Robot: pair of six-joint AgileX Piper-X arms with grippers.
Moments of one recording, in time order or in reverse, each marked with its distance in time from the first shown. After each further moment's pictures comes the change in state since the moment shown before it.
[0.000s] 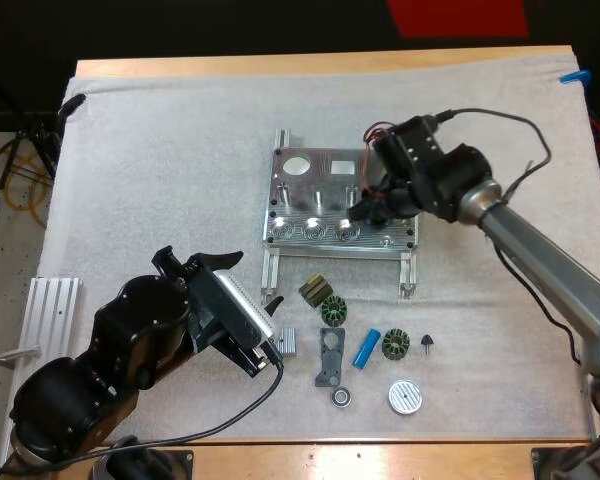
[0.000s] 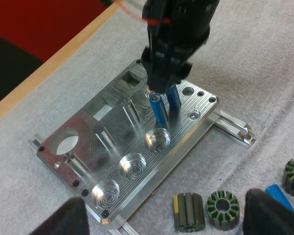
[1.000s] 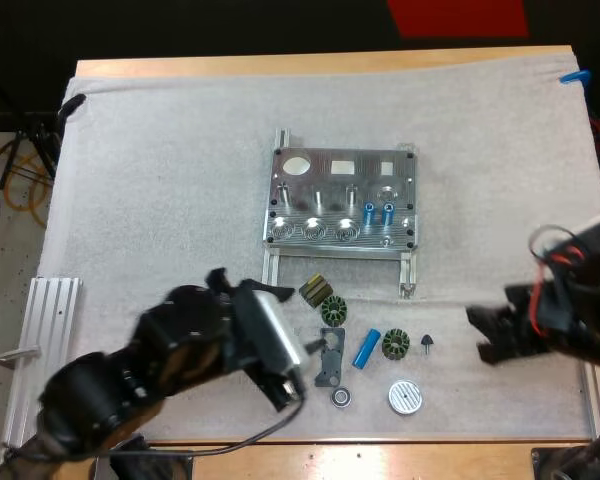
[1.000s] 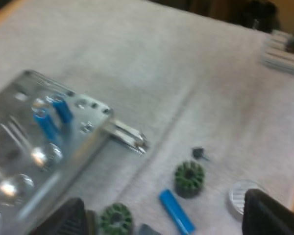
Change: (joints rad) left arm -0.188 0.078 0.000 0.000 0.126 -0.133; right arm 0.000 -0.945 0.333 0.369 -0.214 0.018
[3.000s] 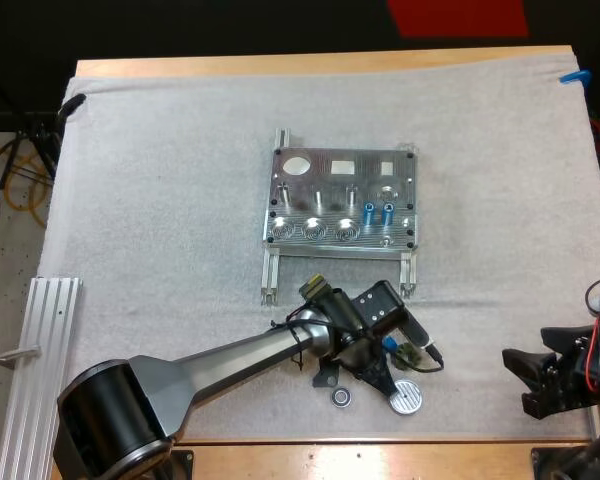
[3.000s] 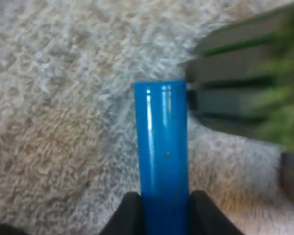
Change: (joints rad) left arm -0.136 0.926 -0.050 -0.131 -0.016 -0.178; right arm 0.000 -0.169 0.014 0.111 -0.010 0.051
